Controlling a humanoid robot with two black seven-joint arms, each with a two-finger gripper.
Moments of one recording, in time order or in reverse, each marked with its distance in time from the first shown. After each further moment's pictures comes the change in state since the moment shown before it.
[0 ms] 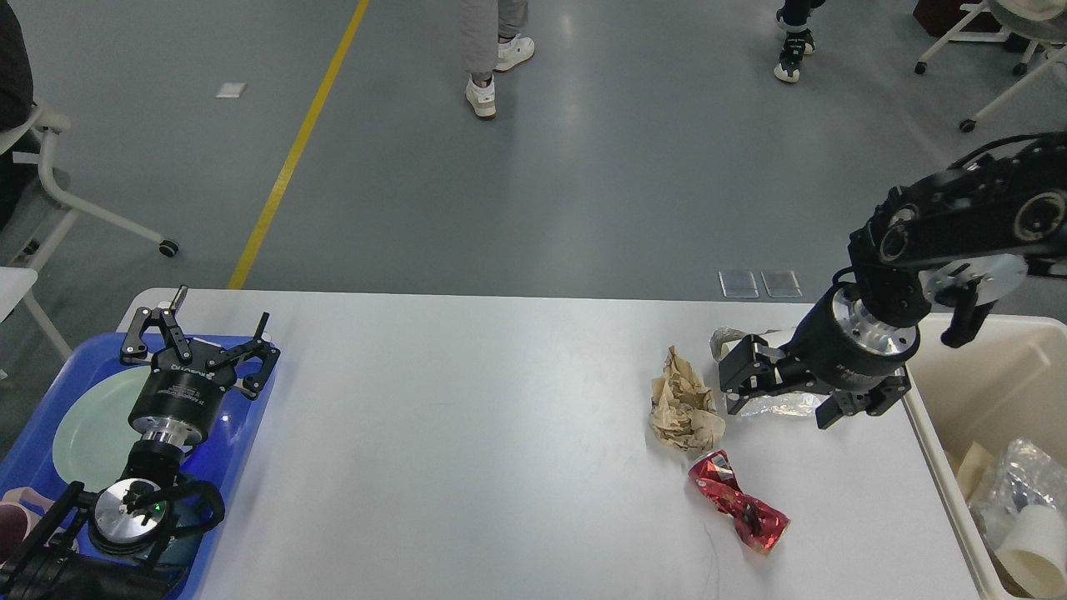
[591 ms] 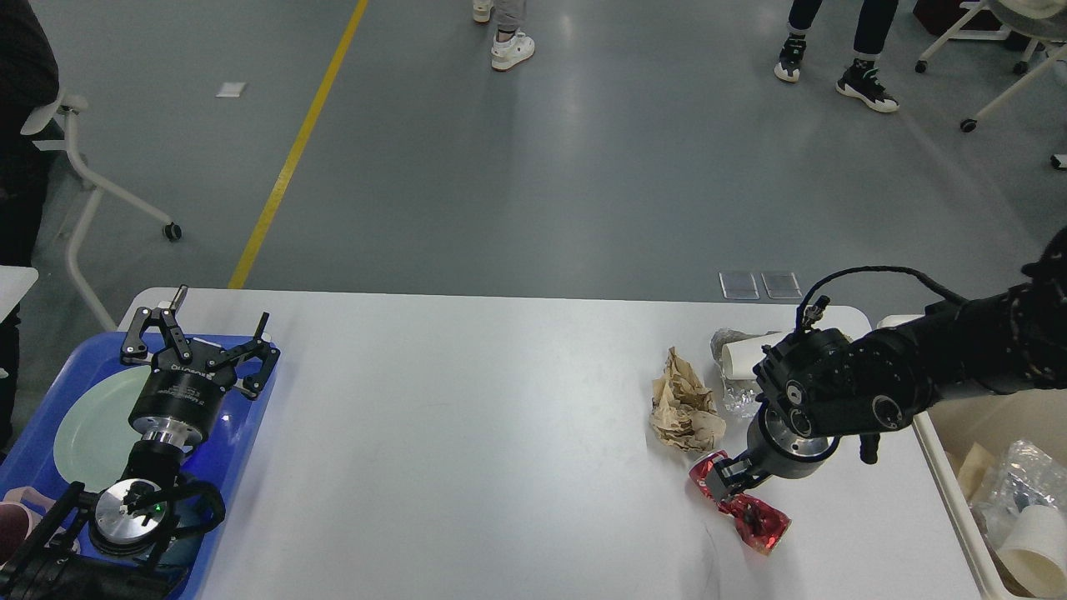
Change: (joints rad) left arm 0.000 0.000 0.000 0.000 0.000 0.000 0.001; right arm -0.508 0.140 0.138 -0.288 -0.545 -0.108 -0.001
